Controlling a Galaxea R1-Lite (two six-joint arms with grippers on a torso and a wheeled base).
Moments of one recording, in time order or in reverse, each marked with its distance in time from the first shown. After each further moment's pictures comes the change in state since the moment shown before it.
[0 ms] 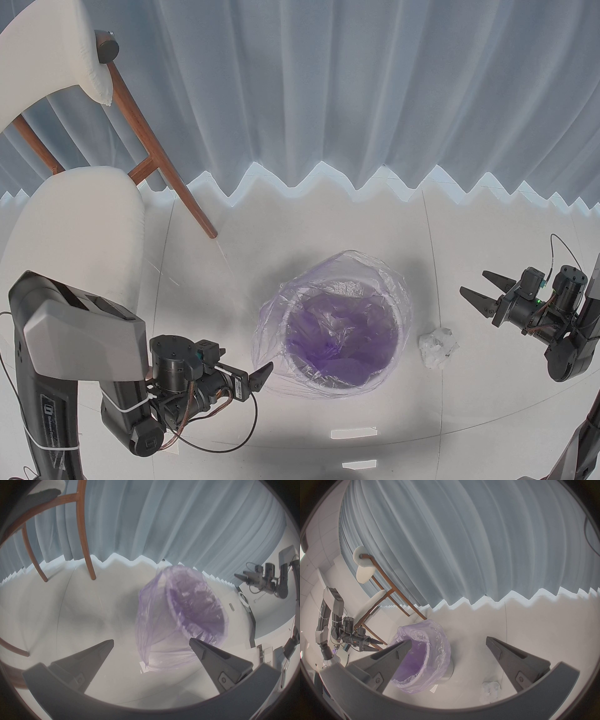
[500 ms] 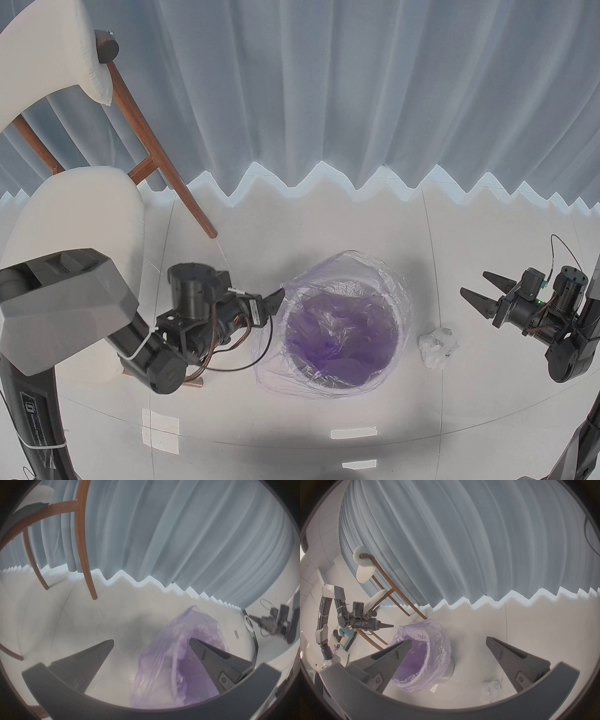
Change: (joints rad) left arm 0.032 -0.097 -0.458 0.426 0.047 -0.117; right arm 0.000 -0.005 0.009 0.000 0.000 -0.002
